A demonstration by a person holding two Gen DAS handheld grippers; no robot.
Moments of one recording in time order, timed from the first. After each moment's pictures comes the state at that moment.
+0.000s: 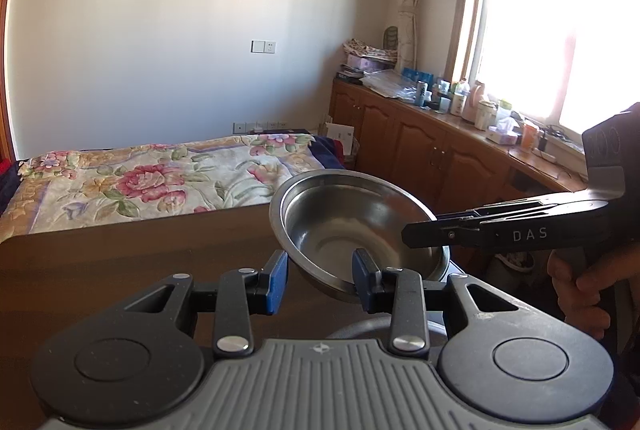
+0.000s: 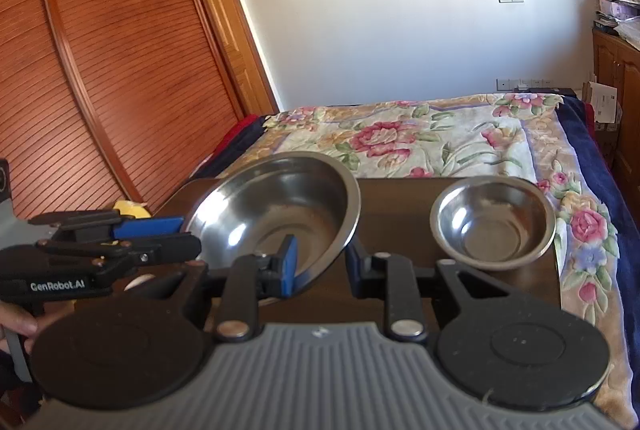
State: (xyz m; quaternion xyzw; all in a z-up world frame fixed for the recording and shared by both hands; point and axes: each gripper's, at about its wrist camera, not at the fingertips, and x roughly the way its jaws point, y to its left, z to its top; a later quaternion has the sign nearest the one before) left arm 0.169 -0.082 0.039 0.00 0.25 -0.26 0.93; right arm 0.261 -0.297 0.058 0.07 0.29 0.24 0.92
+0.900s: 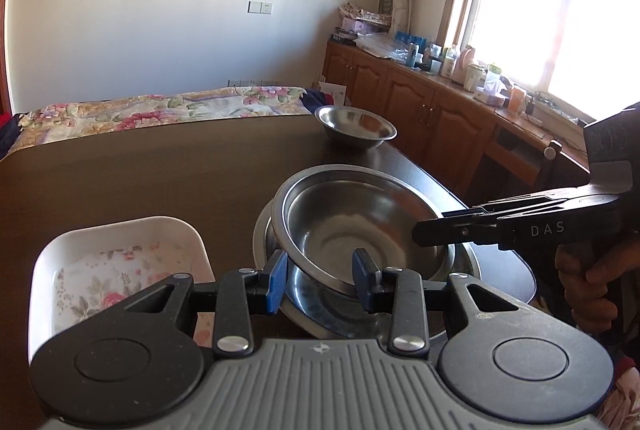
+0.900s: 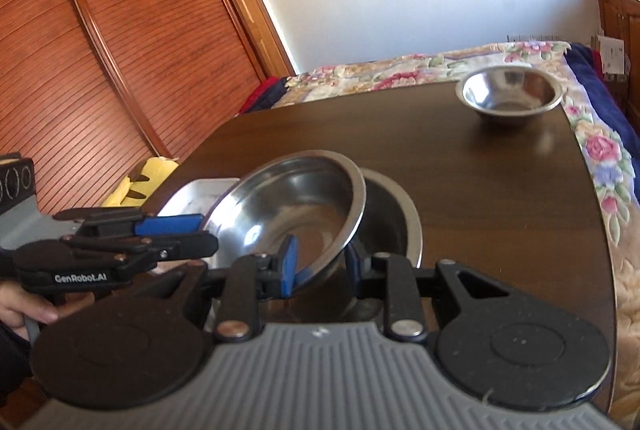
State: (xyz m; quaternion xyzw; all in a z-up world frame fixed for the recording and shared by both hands) left arm 0.097 -0.065 -0.016 0.00 0.30 -0.26 0.92; right arm 0.177 -0.292 0.013 0.10 0.33 0.26 0.90
